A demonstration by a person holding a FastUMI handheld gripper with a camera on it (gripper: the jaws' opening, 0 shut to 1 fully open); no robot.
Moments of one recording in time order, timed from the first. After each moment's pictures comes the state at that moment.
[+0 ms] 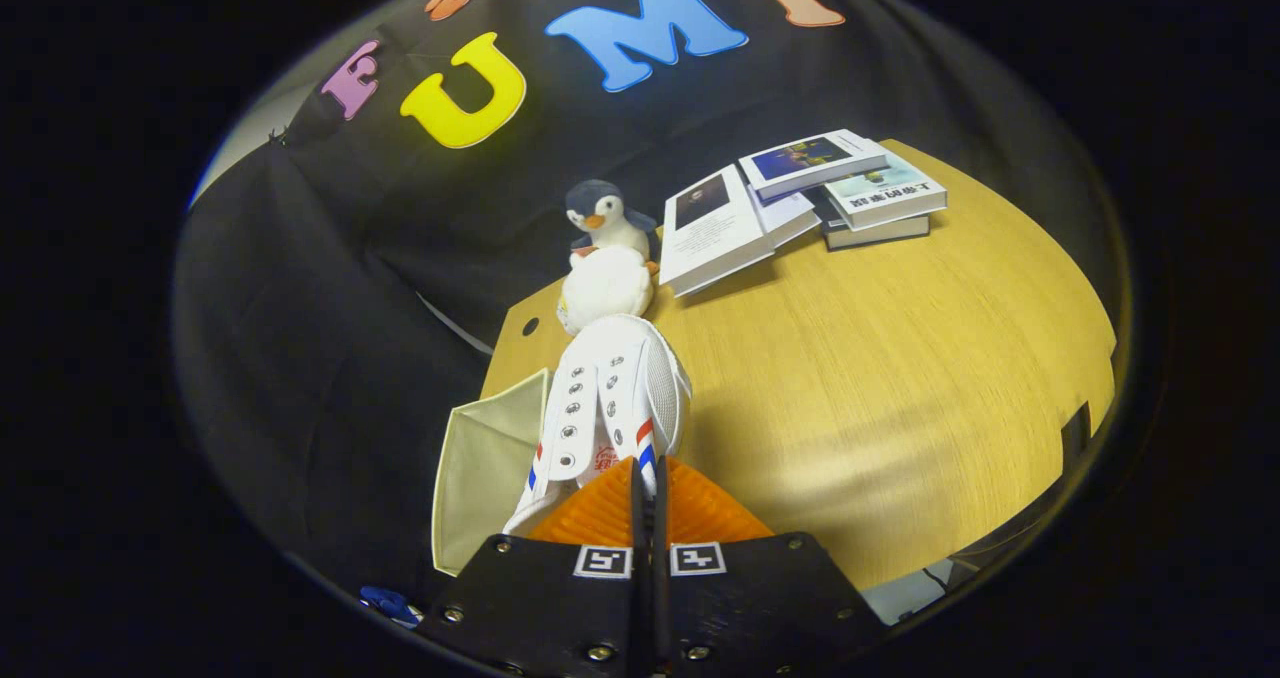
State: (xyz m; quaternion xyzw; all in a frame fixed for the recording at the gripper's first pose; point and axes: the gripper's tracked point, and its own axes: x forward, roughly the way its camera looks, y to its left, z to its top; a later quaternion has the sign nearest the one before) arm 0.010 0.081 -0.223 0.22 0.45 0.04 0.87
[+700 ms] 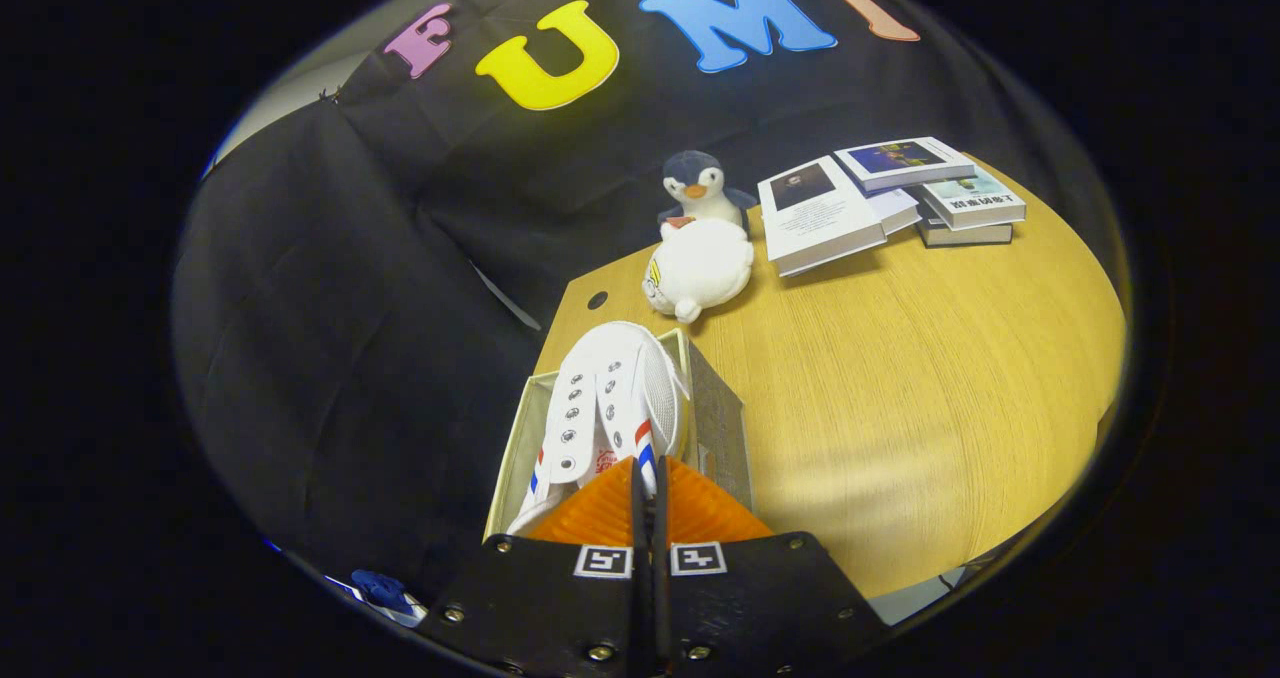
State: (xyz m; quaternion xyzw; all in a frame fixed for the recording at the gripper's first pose) arm 0.011 0.184 -0.232 0.19 0.44 0.09 0.87
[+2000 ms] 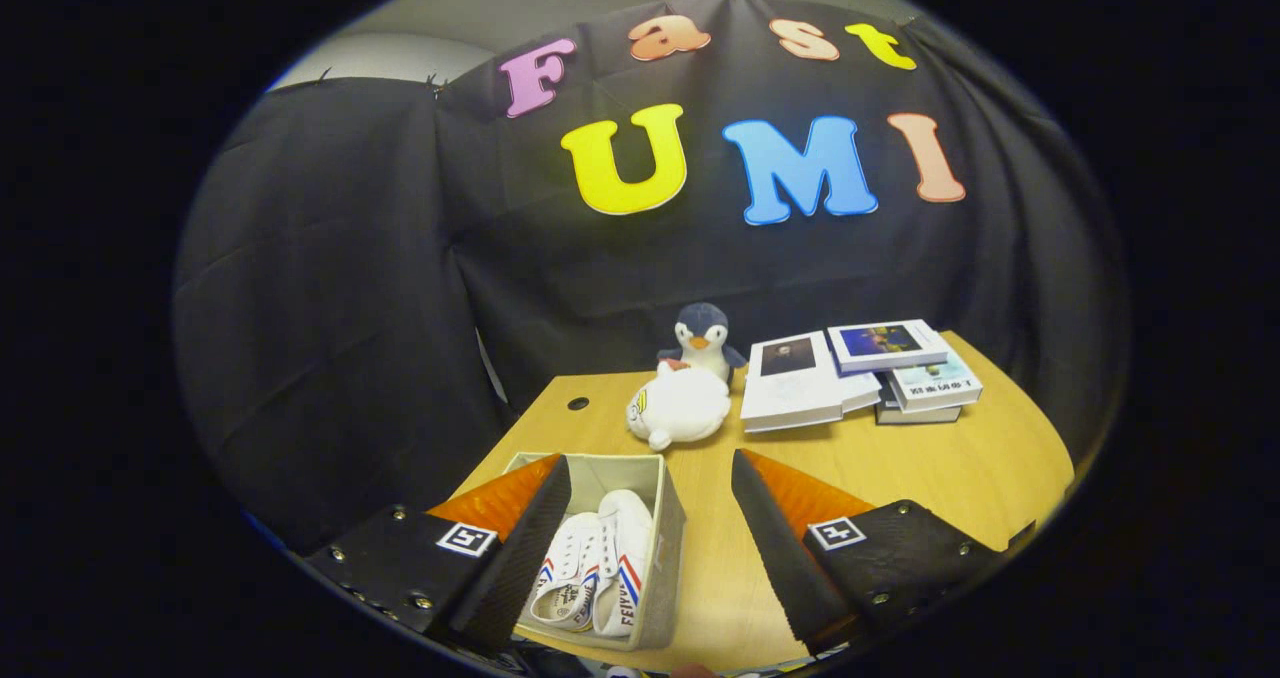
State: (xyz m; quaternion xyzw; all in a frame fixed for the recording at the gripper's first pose) arm 0.034 0.136 -0.123 0.03 0.24 0.08 0.97
